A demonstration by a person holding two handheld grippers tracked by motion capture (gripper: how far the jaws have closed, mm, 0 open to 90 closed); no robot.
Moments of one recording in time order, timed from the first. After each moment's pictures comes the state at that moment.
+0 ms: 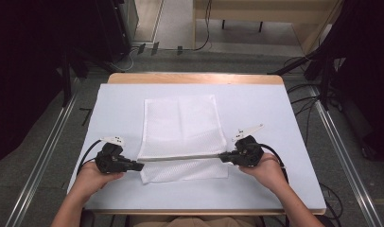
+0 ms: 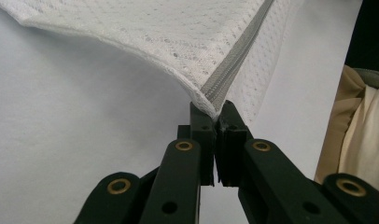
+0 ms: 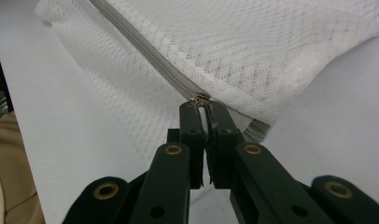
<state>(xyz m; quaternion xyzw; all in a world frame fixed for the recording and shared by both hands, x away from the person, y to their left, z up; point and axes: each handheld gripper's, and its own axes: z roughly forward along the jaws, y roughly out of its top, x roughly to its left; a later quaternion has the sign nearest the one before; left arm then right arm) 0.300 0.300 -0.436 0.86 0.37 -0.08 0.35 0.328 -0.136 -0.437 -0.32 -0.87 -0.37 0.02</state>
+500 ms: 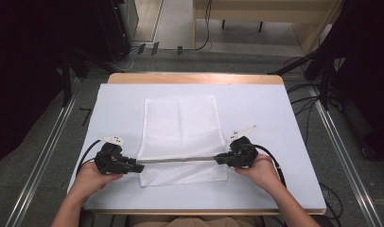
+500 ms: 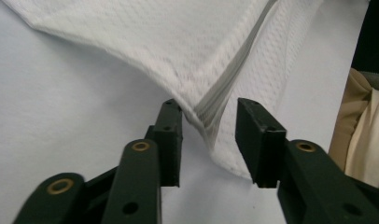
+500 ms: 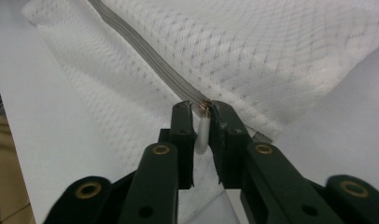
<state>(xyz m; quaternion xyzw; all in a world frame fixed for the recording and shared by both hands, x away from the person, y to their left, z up) 0.300 0.305 -0.436 0.85 0.38 -0.07 0.36 0.329 -0.123 -0.445 -0.32 -0.88 -0.36 0.03</state>
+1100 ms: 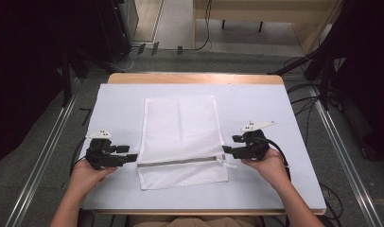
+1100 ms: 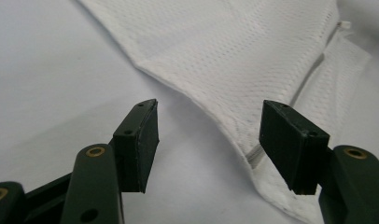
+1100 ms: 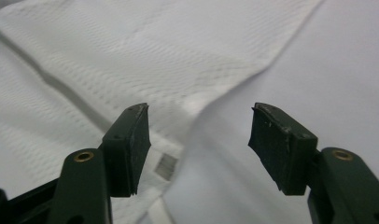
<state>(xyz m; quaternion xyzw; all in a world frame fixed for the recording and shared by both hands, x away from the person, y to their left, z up) 0.304 0.327 -0.429 0.81 0.44 0.03 0.39 0.343 -0.155 -0.436 -0.38 -0.83 -0.41 -0.07</state>
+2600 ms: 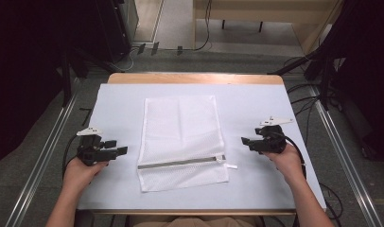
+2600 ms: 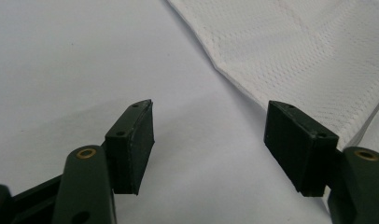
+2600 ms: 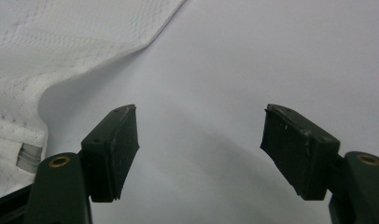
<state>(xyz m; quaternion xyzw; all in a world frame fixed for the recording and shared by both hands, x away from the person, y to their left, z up) 0.311 0.352 -0.434 0.77 0.51 0.08 0.38 0.366 -0.208 -0.455 -0.45 -0.80 -0.38 -0.14</state>
